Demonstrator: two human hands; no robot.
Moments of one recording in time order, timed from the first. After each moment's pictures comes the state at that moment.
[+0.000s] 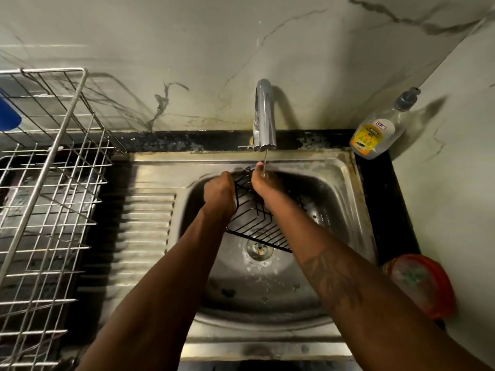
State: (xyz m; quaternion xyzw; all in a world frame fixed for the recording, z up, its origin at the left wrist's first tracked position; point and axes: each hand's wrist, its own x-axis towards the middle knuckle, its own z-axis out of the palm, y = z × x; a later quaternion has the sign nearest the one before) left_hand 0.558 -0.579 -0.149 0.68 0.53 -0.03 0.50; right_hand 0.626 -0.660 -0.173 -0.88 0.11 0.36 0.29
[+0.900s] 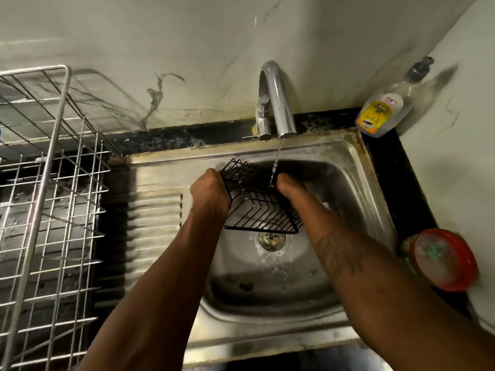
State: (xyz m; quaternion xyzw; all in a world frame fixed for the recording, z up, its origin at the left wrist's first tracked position) left_hand 0.527 -0.541 -0.135 0.89 0.38 -0.14 0.22; right_hand 0.646 -0.672 -0.311 -0.88 0.19 0.34 0.28
